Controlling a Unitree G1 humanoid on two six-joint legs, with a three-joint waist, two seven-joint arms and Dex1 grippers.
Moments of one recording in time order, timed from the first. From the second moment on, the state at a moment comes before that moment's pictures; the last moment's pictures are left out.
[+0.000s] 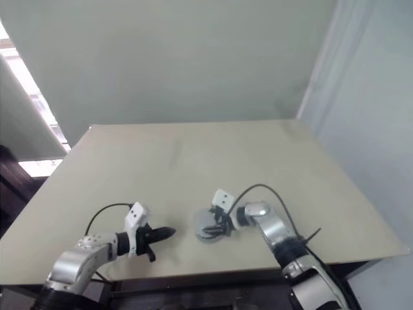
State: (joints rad) left arm -0.04 0.51 -0.06 -0.10 -0.37 0.62 -0.84; right arm -0.52 -0.28 0.37 0.46 0.01 0.19 1.03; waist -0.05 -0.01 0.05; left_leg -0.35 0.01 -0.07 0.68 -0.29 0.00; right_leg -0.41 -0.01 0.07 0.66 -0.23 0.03
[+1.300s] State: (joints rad) left arm -0.13 0.39 -0.15 -0.04 -0.35 0.56 -0.84; right arm -0.51 -0.33 0.43 0.36 -0.07 0.34 1.03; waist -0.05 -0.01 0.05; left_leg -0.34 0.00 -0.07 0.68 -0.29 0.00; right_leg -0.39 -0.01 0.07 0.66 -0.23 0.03
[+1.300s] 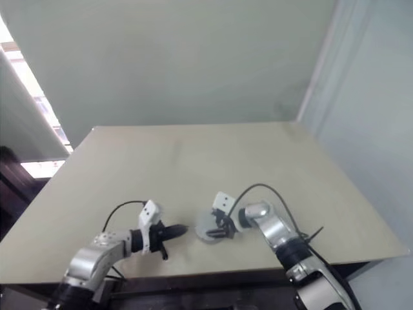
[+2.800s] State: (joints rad) left arm -0.21 0.32 -0.23 0.16 -0.22 0.47 -0.79; right arm -0.50 -0.36 0.48 0.29 -0.11 0.37 0.97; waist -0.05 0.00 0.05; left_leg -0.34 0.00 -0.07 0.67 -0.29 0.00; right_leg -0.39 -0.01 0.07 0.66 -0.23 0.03
